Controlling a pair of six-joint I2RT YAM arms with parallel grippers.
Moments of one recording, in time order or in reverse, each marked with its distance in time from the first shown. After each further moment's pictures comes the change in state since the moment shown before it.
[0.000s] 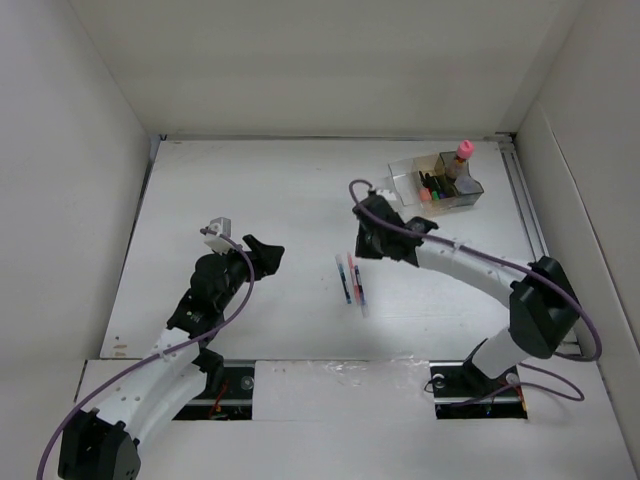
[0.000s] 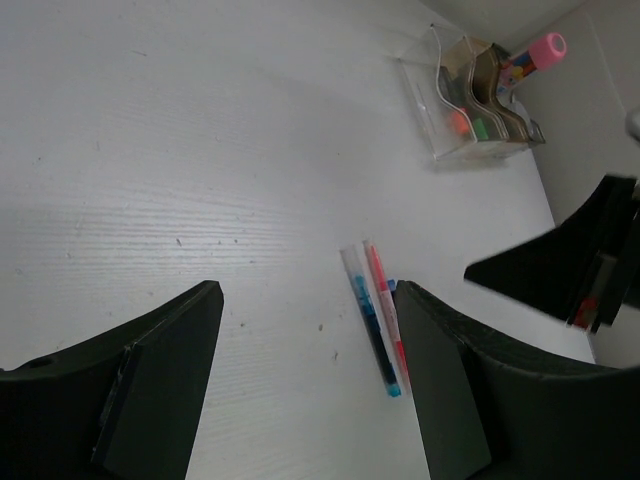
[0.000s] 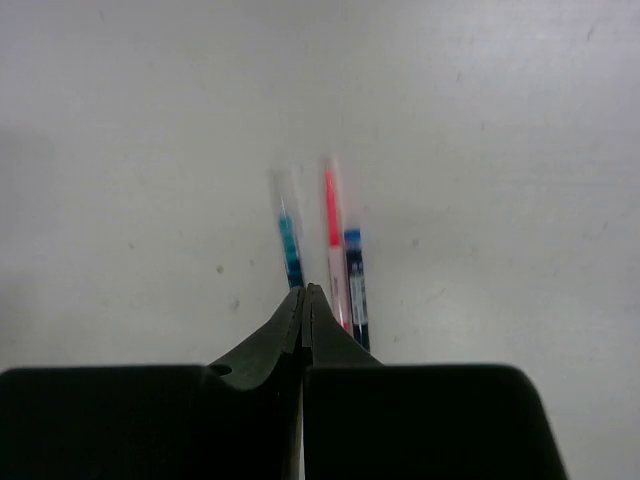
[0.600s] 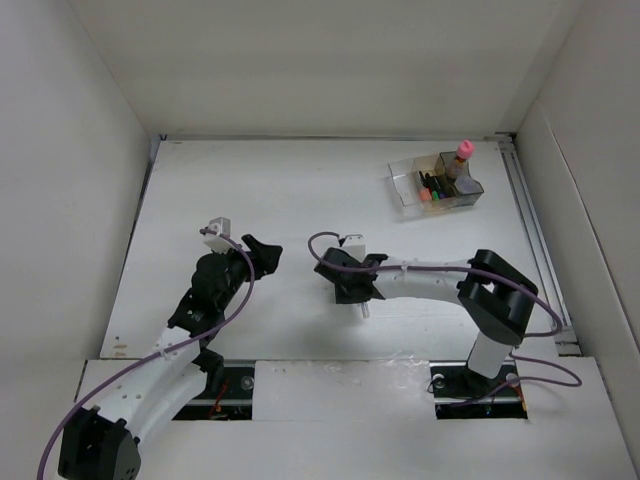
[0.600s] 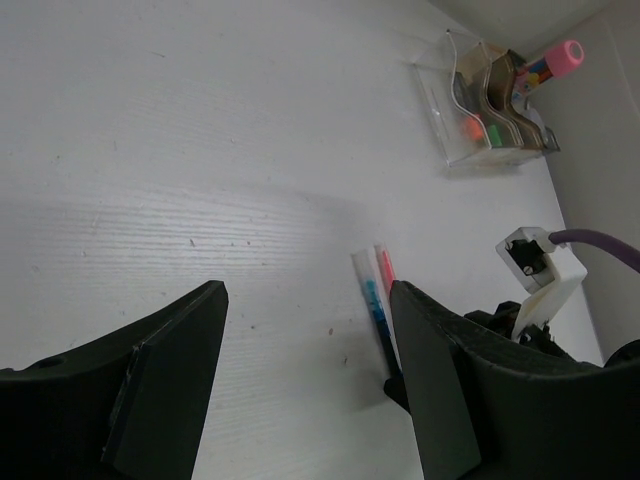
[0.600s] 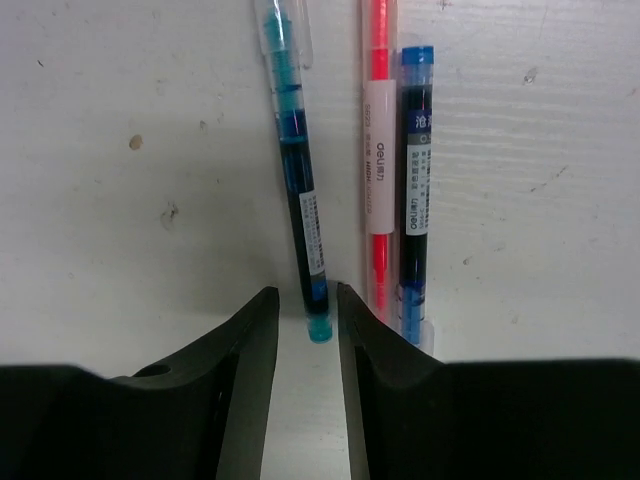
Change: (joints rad) left arm 0.000 0.014 0.000 -0.002 -0.028 0.000; right arm 0.303 0.194 -0.110 -0.028 0.137 0.180
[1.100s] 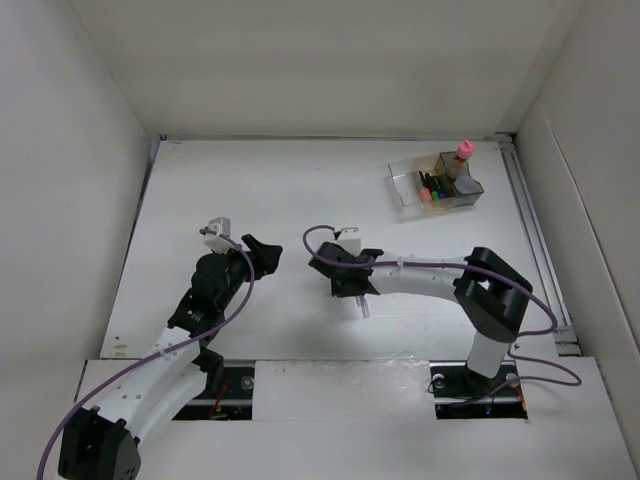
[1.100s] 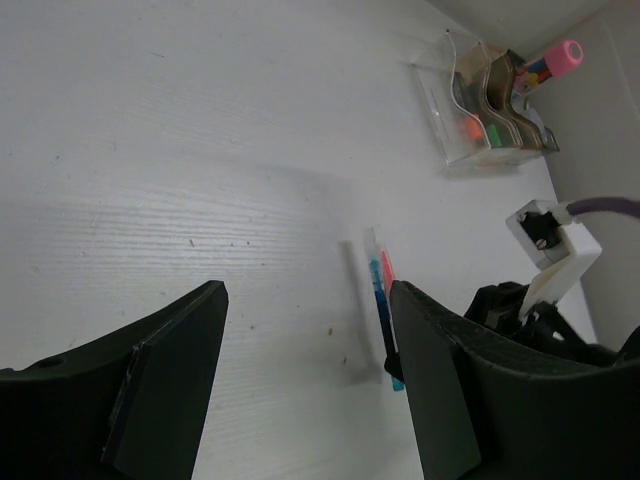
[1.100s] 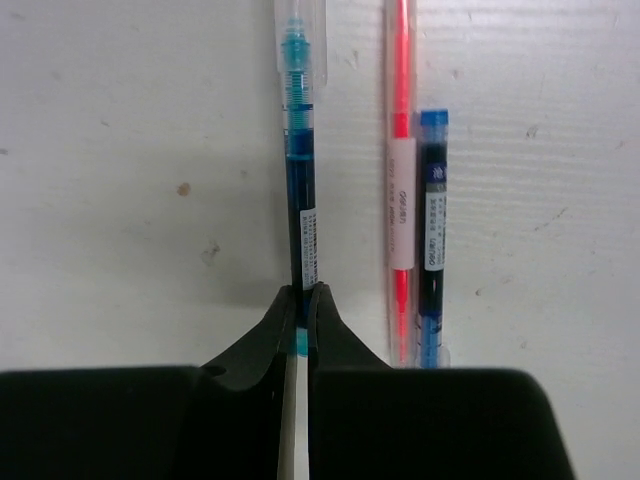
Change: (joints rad) left arm 0.000 -0.002 0.000 0.001 0.000 0.000; right arm 0.000 0.035 0.063 -0.002 0.050 -0.004
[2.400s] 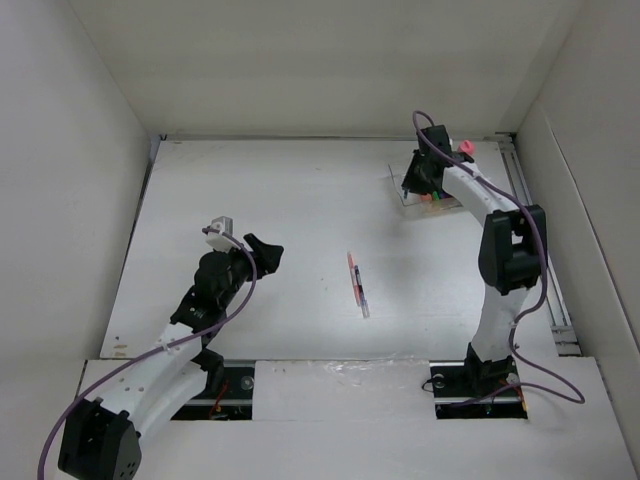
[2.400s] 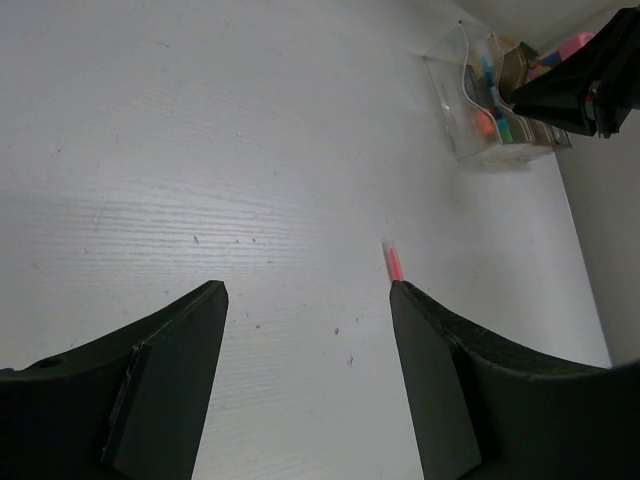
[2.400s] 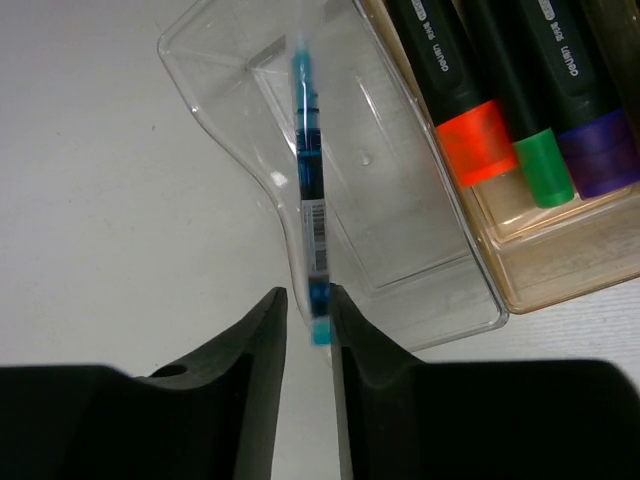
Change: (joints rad) left arm 0.000 0.047 0.000 0.023 0.000 -0.001; right arm -0.813 0.195 0.499 -0.012 -0.341 -0.311
